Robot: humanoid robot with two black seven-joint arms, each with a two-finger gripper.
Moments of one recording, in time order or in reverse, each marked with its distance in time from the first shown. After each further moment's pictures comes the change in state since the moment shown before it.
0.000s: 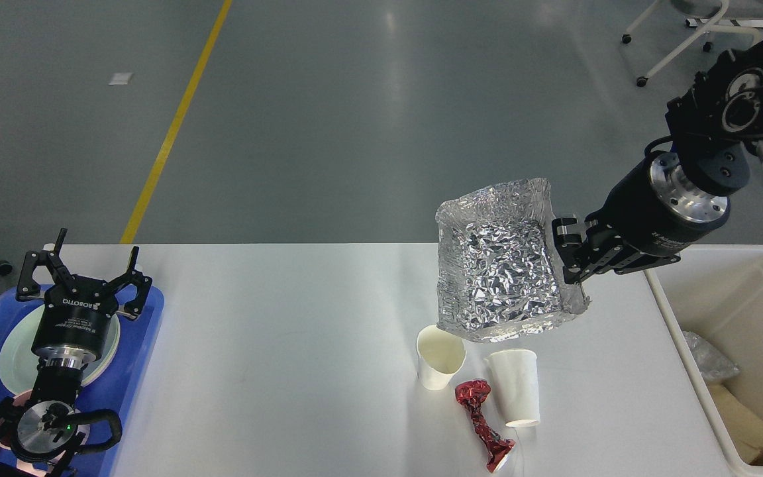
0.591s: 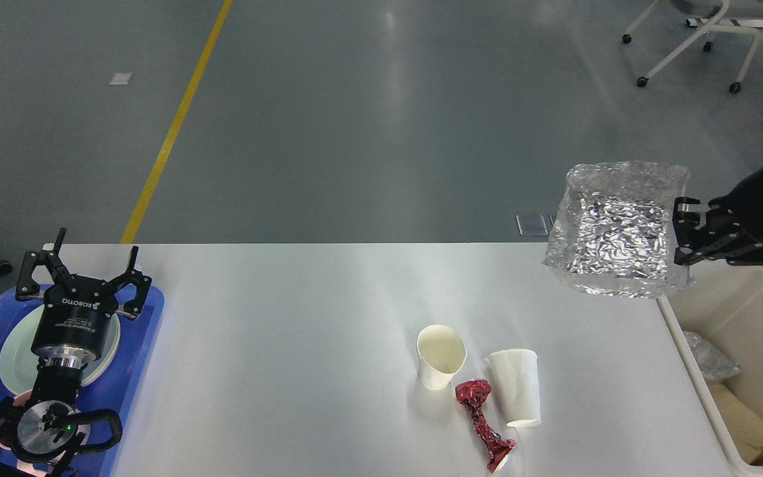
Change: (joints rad) left arm 0.000 0.000 0.000 0.000 0.000 0.000 -0.002; right arm -0.177 -0.309 -0.218 -0.225 -0.082 -0.076 0.001
